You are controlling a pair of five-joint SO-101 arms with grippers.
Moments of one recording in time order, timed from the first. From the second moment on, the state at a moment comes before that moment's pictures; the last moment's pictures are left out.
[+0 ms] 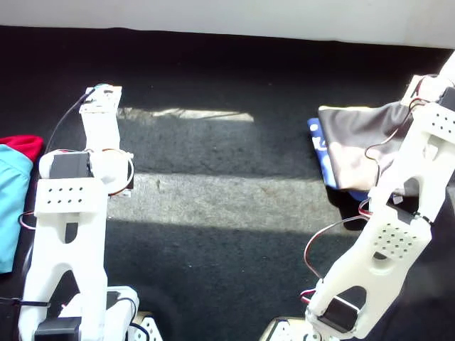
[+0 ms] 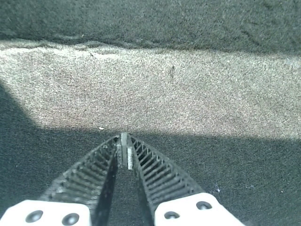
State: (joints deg) left arm -10.0 -30.3 33.1 72.9 -2.9; right arm 22.0 39.7 -58.6 72.3 2.8
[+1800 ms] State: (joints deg) left arm -13.8 -30.5 20.5 85.8 -2.9; right arm 25.1 46.6 -88.7 95.8 2.8
